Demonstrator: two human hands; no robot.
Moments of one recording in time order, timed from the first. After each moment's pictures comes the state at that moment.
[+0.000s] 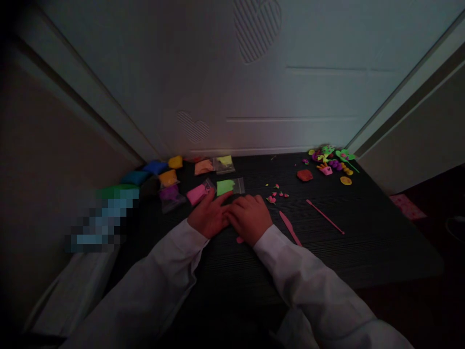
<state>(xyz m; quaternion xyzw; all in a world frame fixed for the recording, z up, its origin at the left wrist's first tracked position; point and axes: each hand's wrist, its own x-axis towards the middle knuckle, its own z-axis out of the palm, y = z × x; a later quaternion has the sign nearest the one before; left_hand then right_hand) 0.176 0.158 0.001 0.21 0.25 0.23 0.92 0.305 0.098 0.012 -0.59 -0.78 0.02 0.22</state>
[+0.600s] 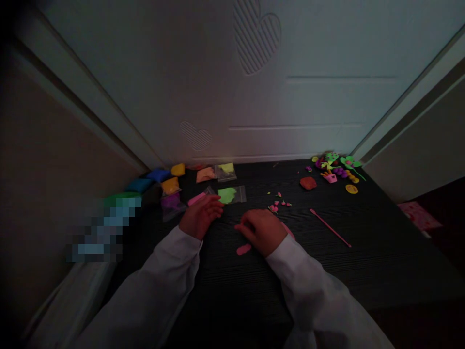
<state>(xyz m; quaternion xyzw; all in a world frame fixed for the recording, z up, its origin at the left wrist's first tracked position) 0.165 0.176 -0.007 0.35 0.36 0.40 0.77 0.331 0.091 0.014 -0.60 -0.75 0.13 0.24</state>
